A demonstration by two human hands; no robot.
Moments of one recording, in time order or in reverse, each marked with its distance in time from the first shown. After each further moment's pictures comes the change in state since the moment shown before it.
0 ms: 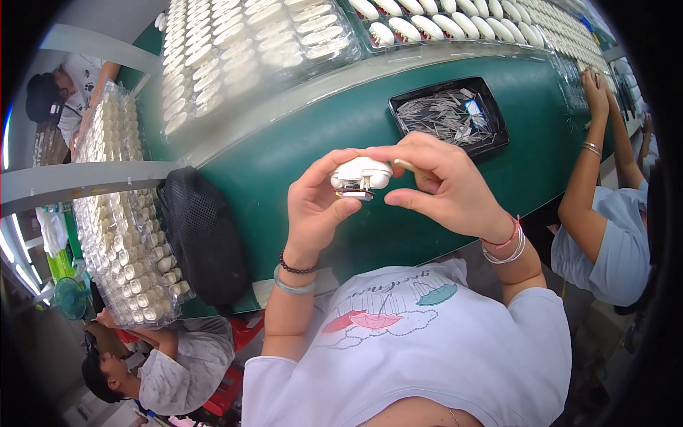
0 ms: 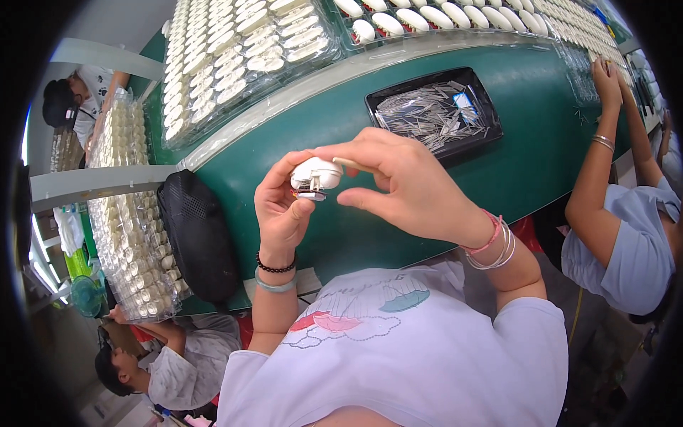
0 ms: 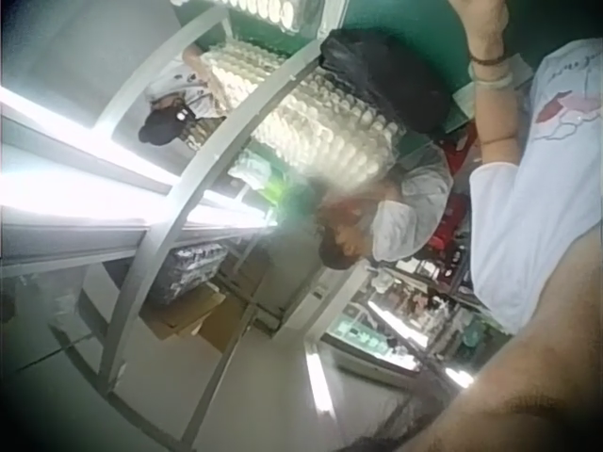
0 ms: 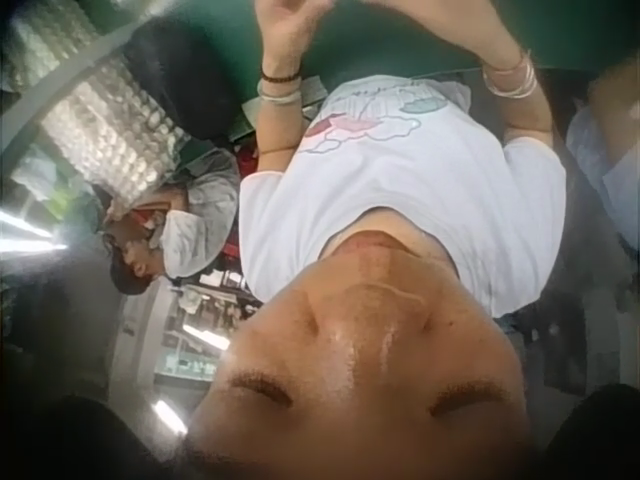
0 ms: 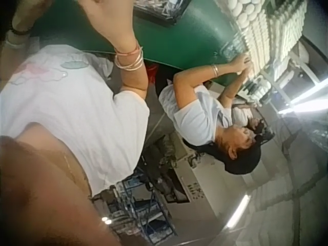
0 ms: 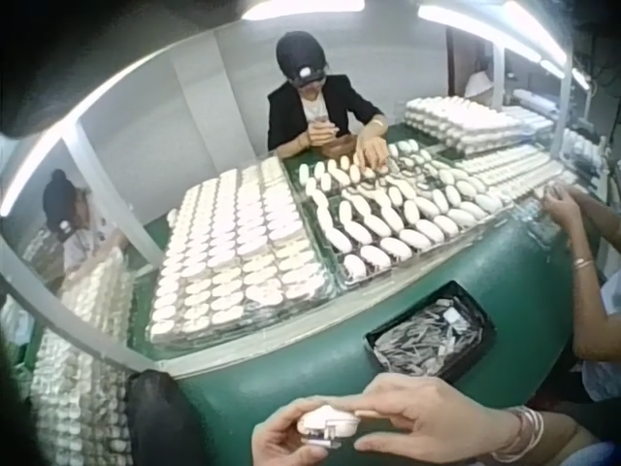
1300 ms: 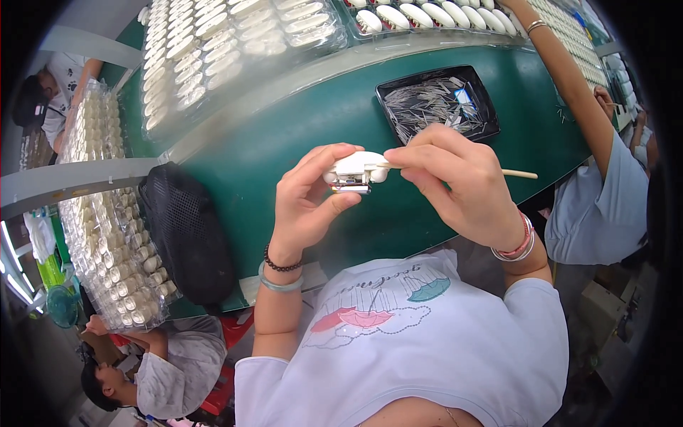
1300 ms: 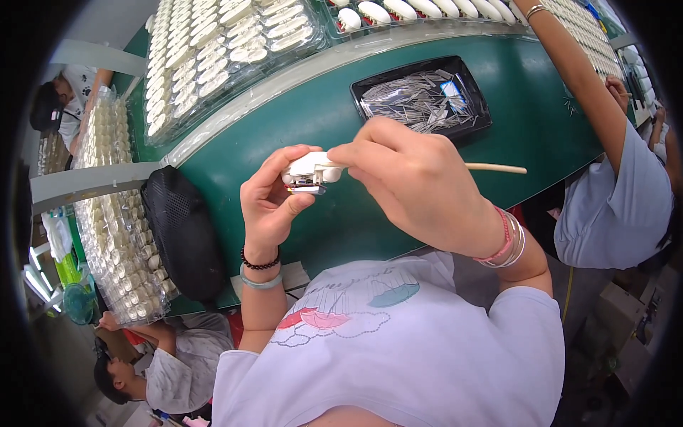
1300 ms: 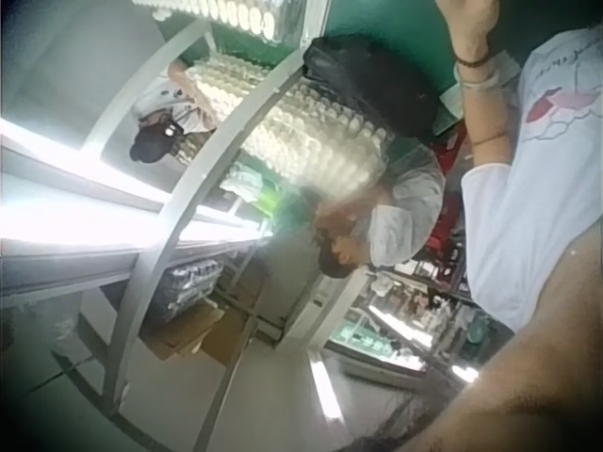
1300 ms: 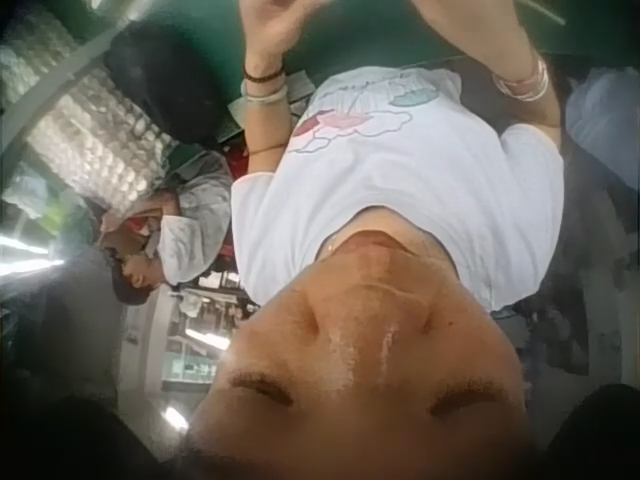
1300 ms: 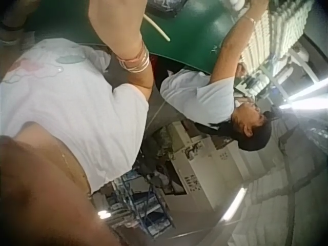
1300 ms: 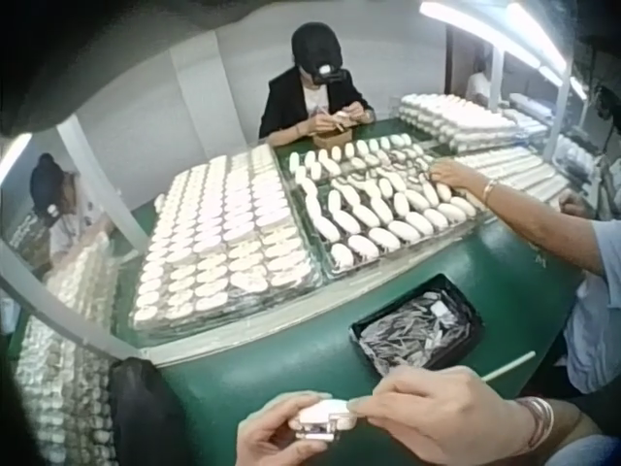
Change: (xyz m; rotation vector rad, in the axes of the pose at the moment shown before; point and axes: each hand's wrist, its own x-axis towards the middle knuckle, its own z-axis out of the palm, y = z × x) left_hand 0.003 0.006 0.003 0.306 -0.043 -0.010; right_hand -0.009 -0.003 -0.001 -0.361 0.219 -0.251
